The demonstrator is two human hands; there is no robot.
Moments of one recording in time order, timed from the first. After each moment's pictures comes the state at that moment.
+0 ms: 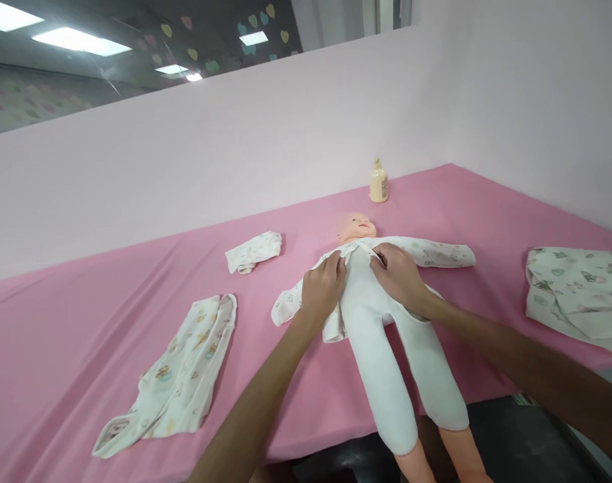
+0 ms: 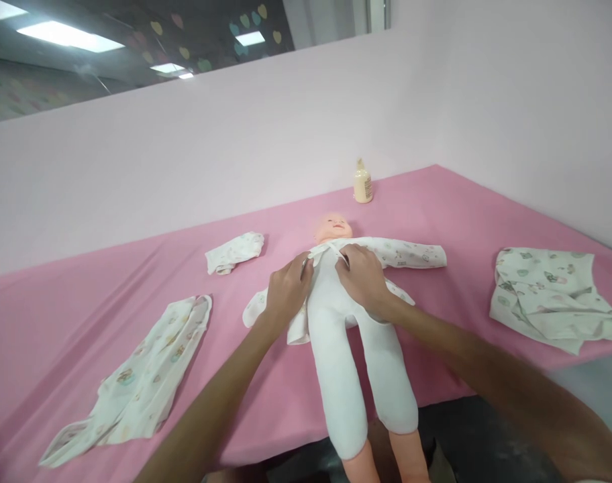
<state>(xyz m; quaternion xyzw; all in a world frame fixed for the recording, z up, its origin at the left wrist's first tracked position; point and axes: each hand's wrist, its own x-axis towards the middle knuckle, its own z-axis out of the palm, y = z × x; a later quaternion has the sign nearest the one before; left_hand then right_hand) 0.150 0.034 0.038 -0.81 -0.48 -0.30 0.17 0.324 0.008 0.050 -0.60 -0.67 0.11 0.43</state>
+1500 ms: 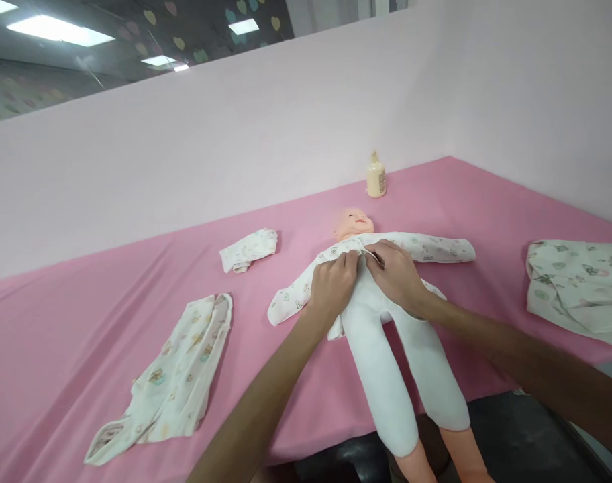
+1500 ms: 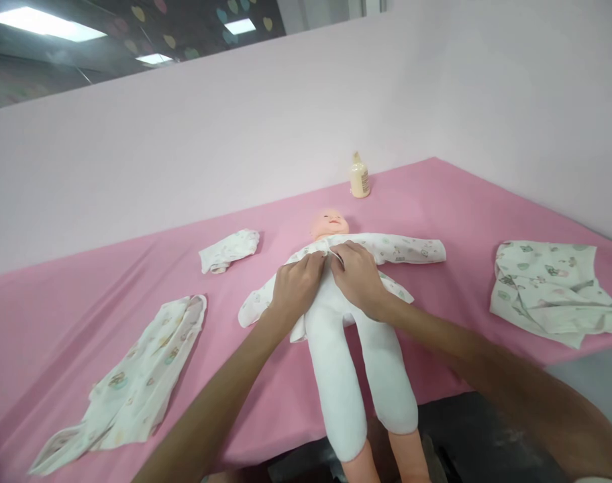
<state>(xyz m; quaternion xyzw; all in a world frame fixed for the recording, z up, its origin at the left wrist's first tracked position) 0.174 0.024 0.057 -0.86 -0.46 -0.12 0.21 0.320 0.003 0.051 -0.57 -0.68 0.11 0.46</state>
